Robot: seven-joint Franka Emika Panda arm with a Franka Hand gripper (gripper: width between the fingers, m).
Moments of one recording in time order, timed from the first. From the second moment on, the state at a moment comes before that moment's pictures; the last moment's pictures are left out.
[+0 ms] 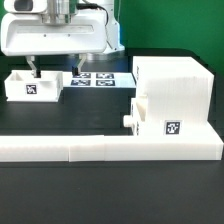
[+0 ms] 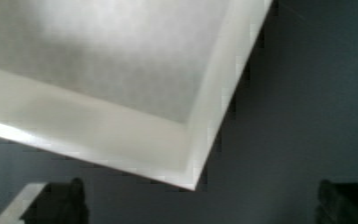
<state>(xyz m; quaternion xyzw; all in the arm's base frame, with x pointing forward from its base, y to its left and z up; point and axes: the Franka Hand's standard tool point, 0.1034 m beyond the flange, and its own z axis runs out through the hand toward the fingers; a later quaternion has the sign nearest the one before) 0.432 -0.098 0.048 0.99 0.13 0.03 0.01</state>
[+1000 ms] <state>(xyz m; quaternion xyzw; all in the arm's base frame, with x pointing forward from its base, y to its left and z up) 0.366 -0.093 0.006 1.00 0.03 0.00 0.01</state>
